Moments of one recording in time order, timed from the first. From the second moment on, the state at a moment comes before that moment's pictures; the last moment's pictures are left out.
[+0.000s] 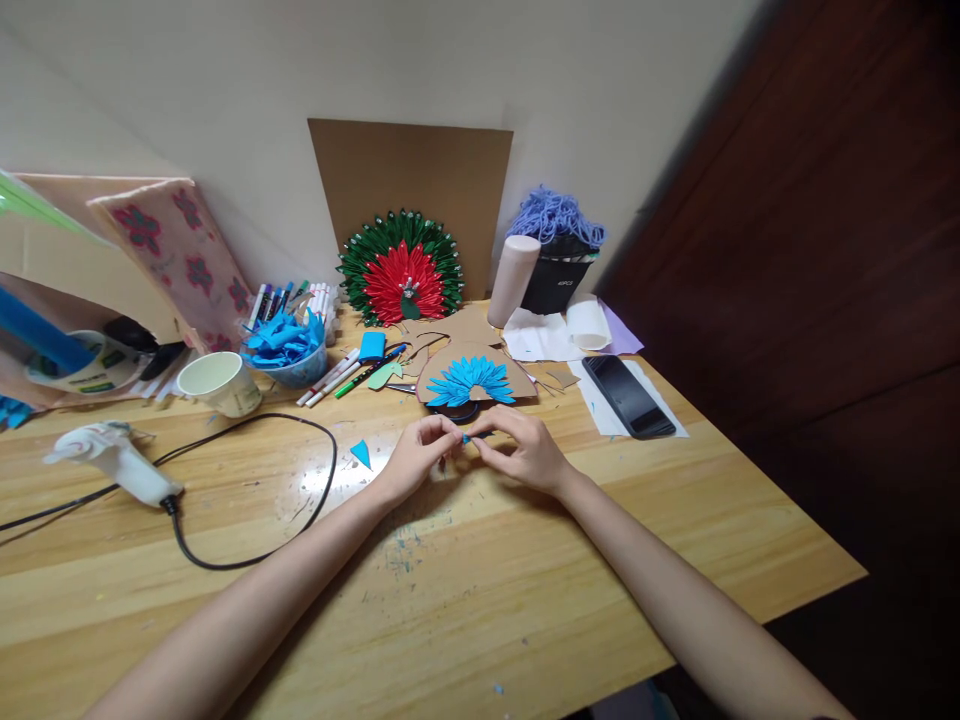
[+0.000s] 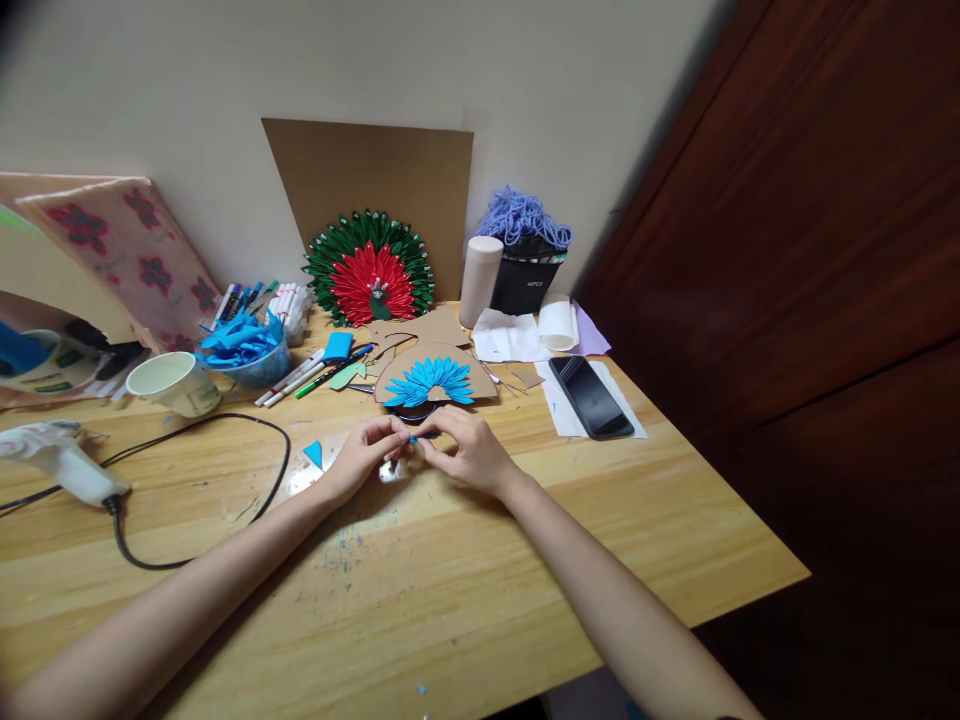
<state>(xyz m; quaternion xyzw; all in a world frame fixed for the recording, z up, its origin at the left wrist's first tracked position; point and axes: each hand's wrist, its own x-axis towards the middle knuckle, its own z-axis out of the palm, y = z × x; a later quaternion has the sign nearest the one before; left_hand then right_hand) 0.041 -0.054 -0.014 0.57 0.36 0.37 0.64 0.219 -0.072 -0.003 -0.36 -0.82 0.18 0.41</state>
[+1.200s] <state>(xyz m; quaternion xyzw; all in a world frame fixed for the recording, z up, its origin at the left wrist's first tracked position) 0.045 -0.062 -0.020 0.68 0.43 0.38 0.46 0.217 -0.067 -0.006 -0.48 -0.66 0.43 0.38</state>
